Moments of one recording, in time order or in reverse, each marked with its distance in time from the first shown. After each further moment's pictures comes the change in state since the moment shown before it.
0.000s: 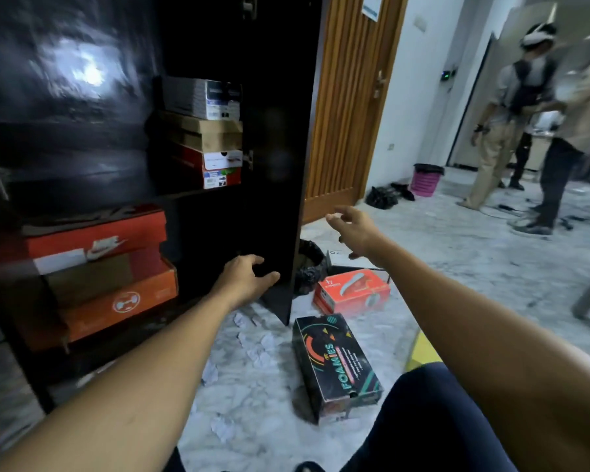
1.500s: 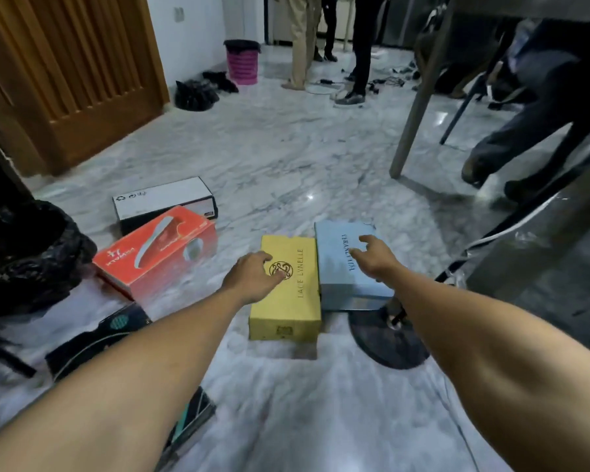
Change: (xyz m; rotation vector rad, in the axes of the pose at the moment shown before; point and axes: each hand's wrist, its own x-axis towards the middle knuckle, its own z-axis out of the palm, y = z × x) left_hand 0.139 0.183 0.516 0.096 -0.668 0.375; right_hand -0.033 0.524 -0.236 -0.204 0.326 0.759
